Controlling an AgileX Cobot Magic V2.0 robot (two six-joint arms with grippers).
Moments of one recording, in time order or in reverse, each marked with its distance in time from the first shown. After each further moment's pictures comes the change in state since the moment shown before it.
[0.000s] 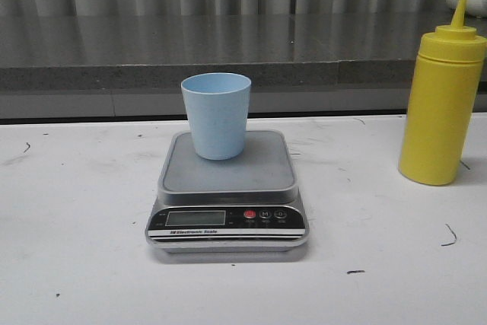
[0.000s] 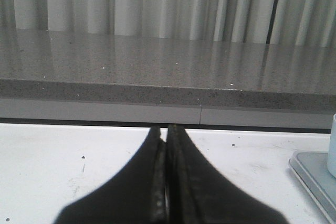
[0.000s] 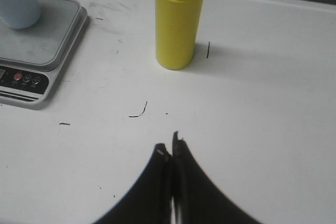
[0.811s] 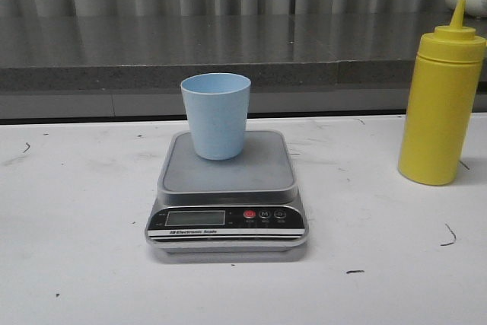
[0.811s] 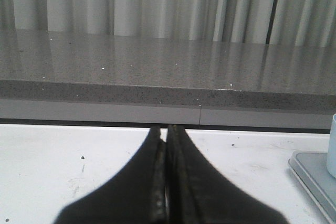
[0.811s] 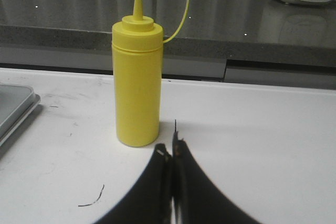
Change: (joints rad) left arm 0.000 0.000 0.000 0.000 0.000 0.000; right arm -0.268 -0.415 0.694 -0.008 -0.823 -0.032
